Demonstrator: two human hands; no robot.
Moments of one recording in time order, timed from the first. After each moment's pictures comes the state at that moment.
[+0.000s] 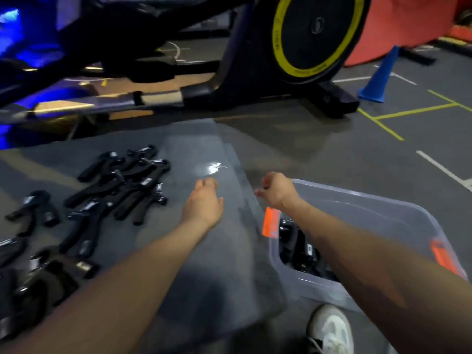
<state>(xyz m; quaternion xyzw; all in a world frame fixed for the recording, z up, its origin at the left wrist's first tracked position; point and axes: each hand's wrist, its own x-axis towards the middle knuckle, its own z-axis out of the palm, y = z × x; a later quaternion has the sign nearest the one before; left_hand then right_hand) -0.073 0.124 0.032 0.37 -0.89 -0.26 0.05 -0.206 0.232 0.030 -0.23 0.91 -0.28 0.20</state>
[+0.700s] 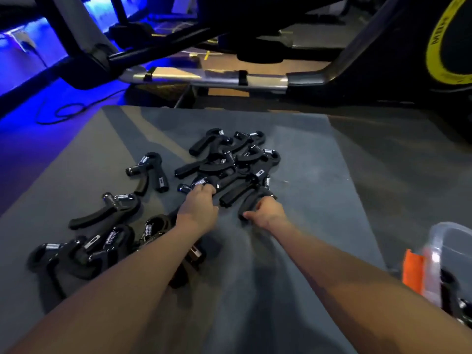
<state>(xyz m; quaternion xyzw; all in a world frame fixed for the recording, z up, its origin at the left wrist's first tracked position) 0.089 -0.075 -0.030 0.50 -0.83 -0.24 0.03 -0.047 -0.002 -0.050 -0.30 0.87 -0.21 0.34</state>
